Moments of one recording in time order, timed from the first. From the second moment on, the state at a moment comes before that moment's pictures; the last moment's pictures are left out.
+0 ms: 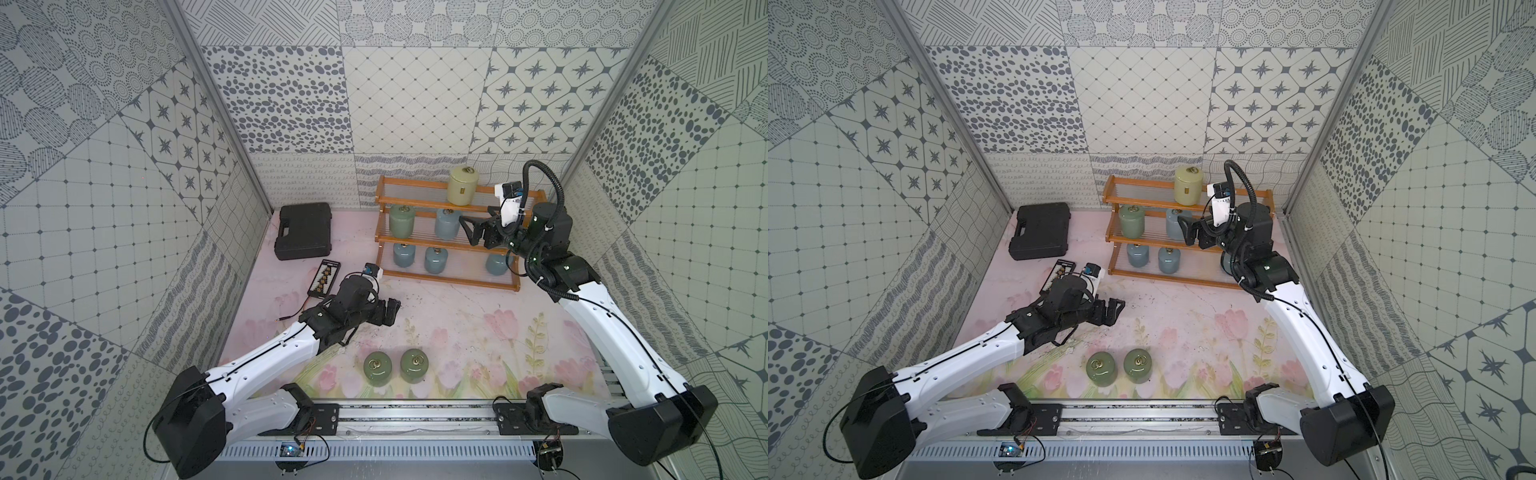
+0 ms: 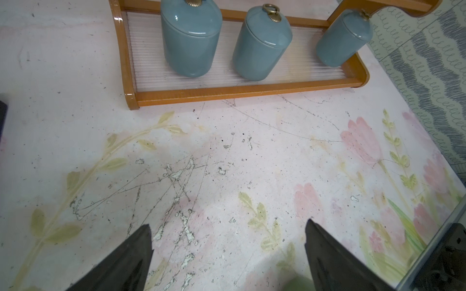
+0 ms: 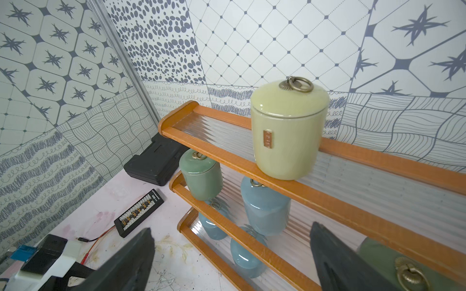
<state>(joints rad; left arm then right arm) -0.71 1.12 0.68 -0.22 0.00 -0.36 0.30 1.24 1.29 -0.25 -0.25 0.09</state>
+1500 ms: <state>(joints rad) -0.70 1.06 0.49 0.09 0.04 -0.33 0.28 1.74 1.83 -0.35 -0.15 0.01</state>
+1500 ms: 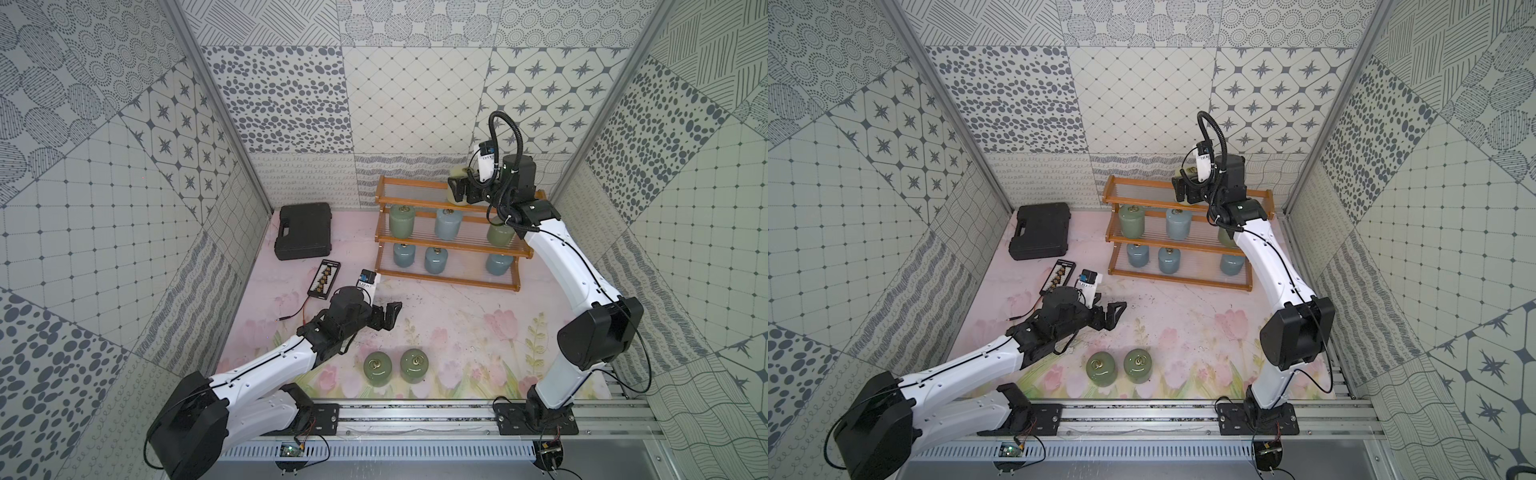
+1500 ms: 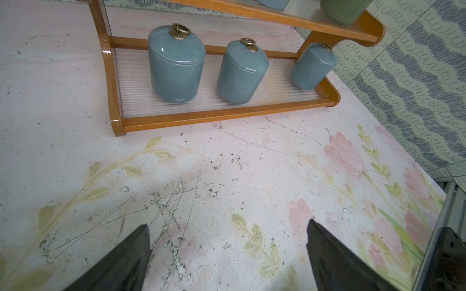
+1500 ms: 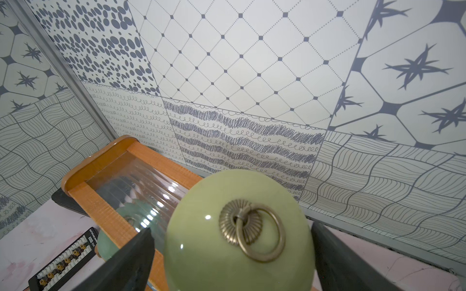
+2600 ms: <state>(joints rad) -0.70 0.95 0.41 0.08 -0.01 -0.37 0.28 1.84 1.88 -0.32 -0.17 -0.02</state>
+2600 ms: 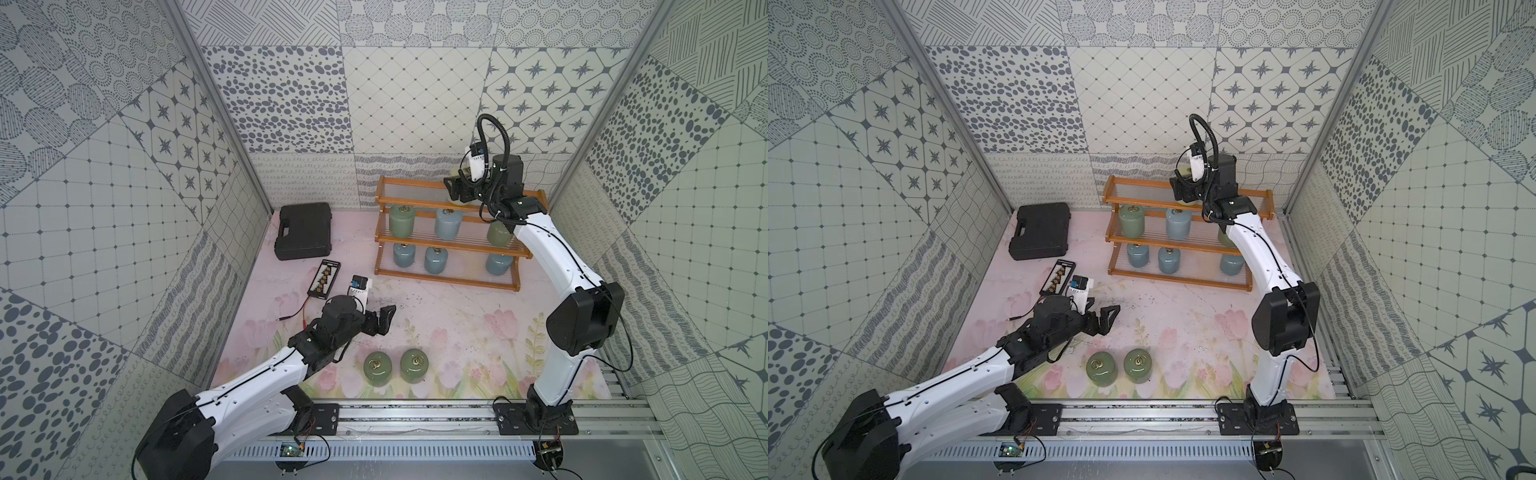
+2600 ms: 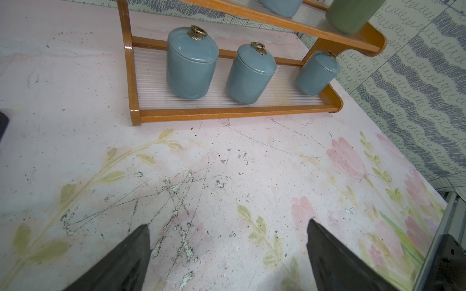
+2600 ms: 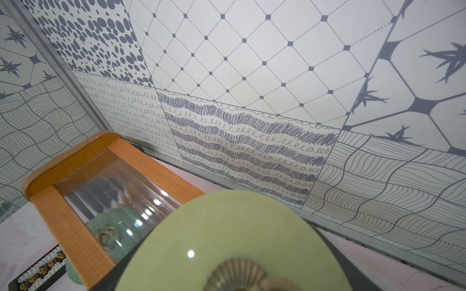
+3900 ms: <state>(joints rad) -0.70 0.84 0.41 -0.01 0.00 -0.40 0.48 1.10 0.92 -0.18 -0.26 -0.05</state>
